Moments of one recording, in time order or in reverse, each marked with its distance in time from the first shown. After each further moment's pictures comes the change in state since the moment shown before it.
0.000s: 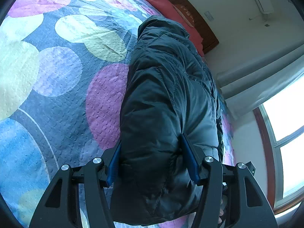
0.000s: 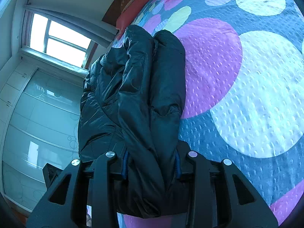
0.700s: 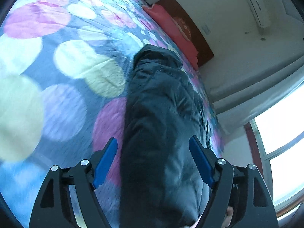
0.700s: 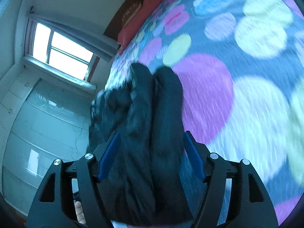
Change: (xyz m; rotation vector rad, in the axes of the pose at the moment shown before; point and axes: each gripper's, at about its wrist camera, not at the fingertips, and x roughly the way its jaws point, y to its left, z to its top) left arm -0.017 0.007 0.057 -0.035 -0.052 -0.072; right arm -0.025 0.007 0.063 0.010 -0.096 0.020
